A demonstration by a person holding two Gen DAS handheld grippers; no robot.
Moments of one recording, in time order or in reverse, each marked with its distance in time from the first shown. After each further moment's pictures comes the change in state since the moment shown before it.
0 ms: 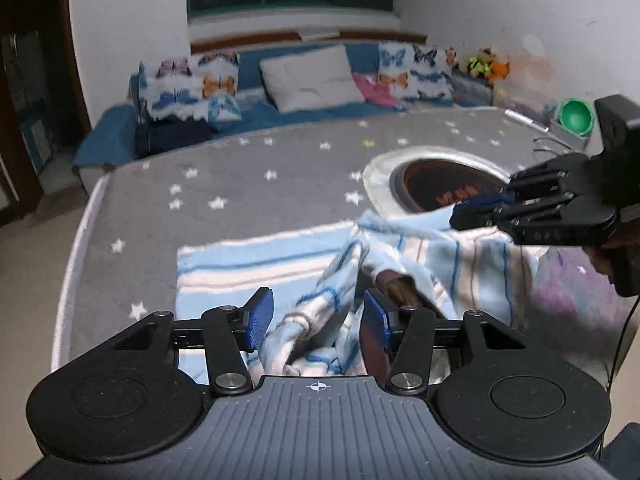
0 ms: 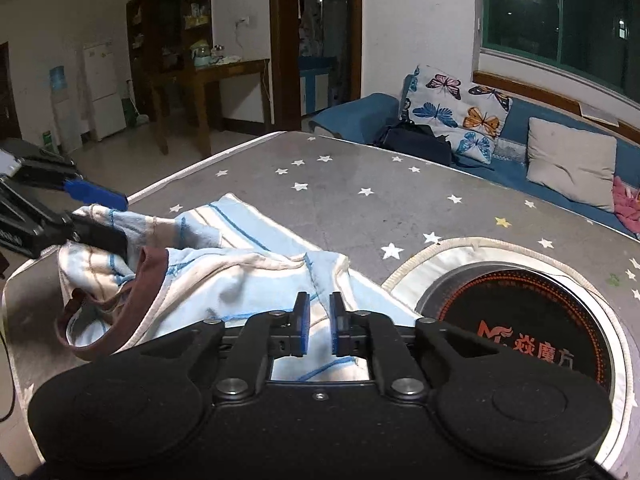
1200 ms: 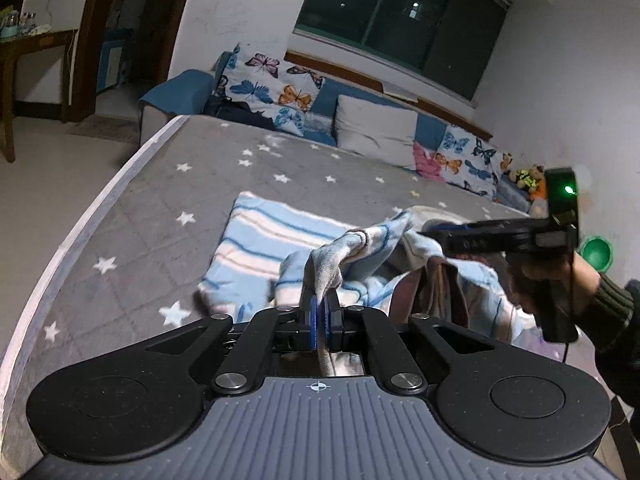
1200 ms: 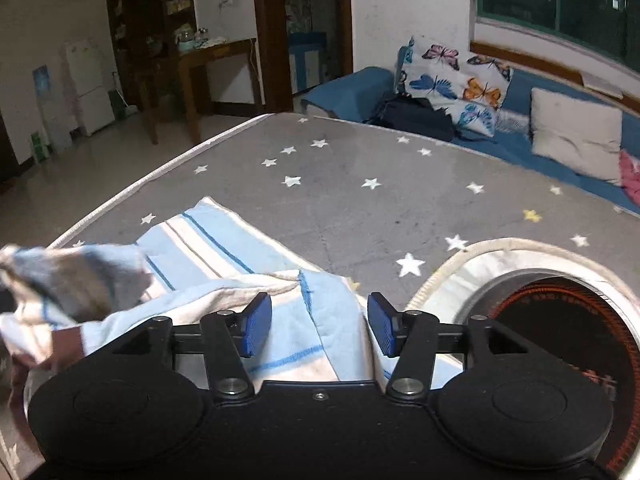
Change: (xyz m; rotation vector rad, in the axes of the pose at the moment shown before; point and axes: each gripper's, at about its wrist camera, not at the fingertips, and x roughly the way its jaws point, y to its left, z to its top) left arm -0.062 0.030 -0.083 -0.411 -0.172 0.039; right arm 0.087 -0.017 0.015 0.065 0.086 0.012
